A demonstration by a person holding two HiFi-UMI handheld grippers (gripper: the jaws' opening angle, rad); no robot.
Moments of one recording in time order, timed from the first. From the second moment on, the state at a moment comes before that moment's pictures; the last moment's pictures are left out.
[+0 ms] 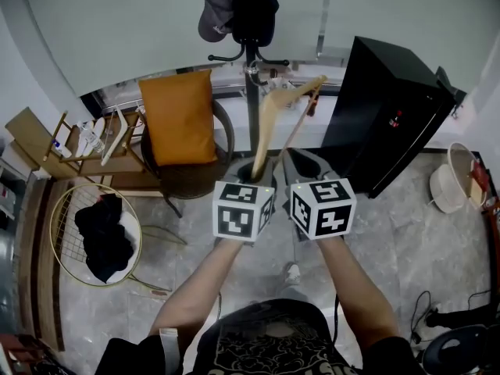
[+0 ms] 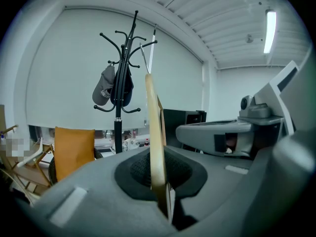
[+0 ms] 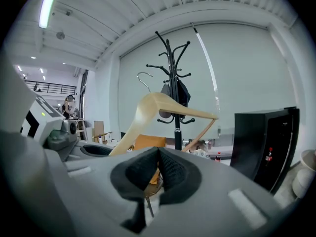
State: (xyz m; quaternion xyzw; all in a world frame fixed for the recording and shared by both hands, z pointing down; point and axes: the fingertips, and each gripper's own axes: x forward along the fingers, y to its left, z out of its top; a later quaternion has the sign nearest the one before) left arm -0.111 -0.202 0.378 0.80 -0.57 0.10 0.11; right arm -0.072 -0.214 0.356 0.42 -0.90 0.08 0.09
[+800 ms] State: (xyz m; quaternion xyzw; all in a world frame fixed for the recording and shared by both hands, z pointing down) left arm -0.067 -0.342 0.395 0.76 -0.62 0.13 0.14; right arm -0.035 -0.363 0.360 0.35 -0.93 0.11 0.08
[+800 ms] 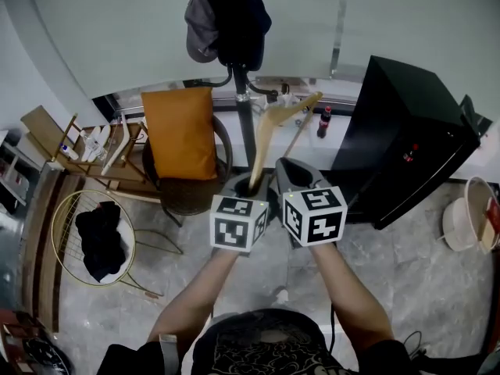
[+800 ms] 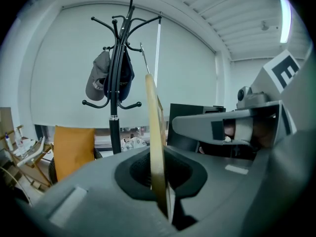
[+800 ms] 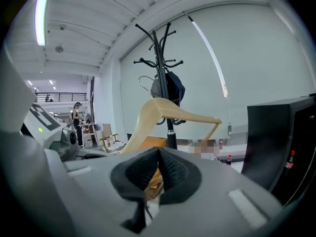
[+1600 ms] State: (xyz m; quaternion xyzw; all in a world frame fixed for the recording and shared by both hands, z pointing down) left arm -0.092 -0.392 0.436 0.76 -0.61 0.16 0.15; right arm -0.060 -0.422 0.384 0.35 -0.92 0.12 0.10
